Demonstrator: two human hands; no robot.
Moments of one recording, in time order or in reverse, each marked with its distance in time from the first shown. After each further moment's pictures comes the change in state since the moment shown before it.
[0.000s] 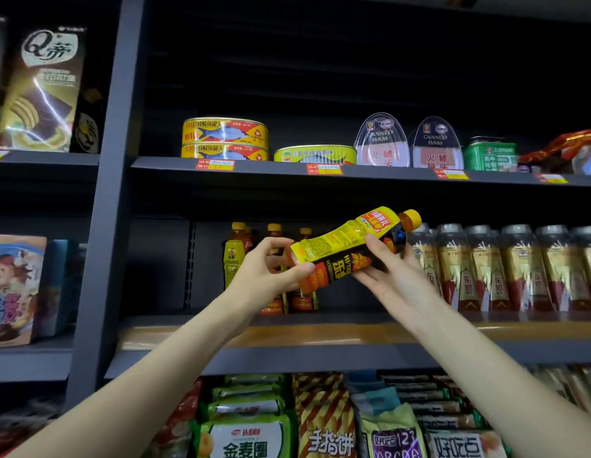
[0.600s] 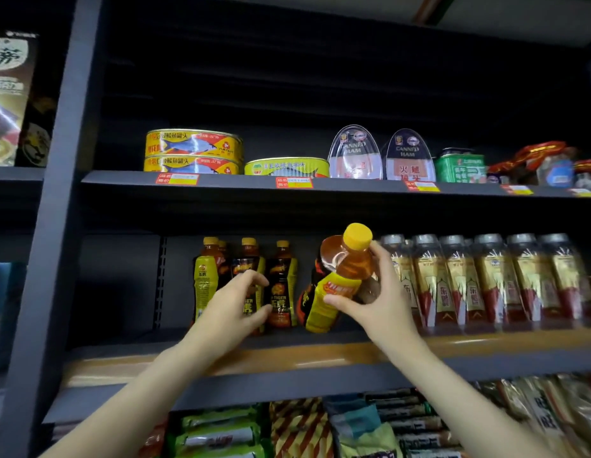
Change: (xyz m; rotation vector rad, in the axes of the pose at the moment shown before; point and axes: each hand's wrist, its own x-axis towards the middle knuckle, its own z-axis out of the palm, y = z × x) left_hand 0.017 -0.039 -0.003 0.747 -0.005 0.263; right_hand -0.011 0.007 -0.029 -0.993 -0.058 -0.573
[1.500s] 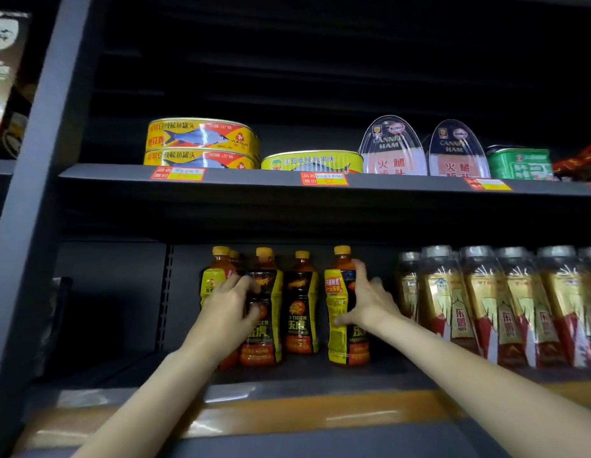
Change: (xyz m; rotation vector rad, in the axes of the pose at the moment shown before) left_hand 0.049 -0.062 0.014 0.238 0.053 -0.133; right_hand 0.094 0.087 0.061 -0.721 -0.398 0.462
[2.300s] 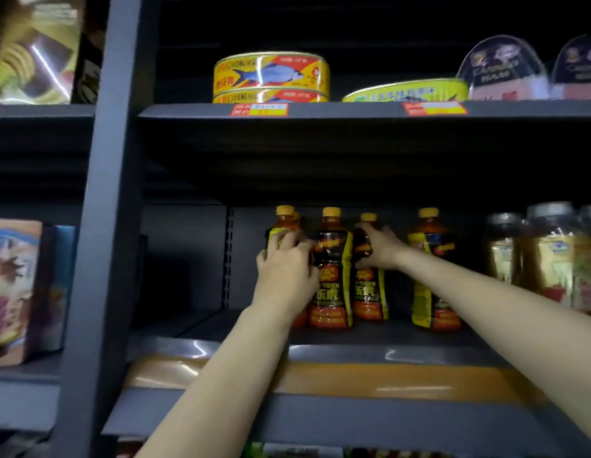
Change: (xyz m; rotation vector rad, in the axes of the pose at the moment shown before) left_hand -0.002 -0.019 -0.001 0.138 0.000 -0.072; right_hand 0.074 -0.064 0.049 -0.099 -0.128 -0.162
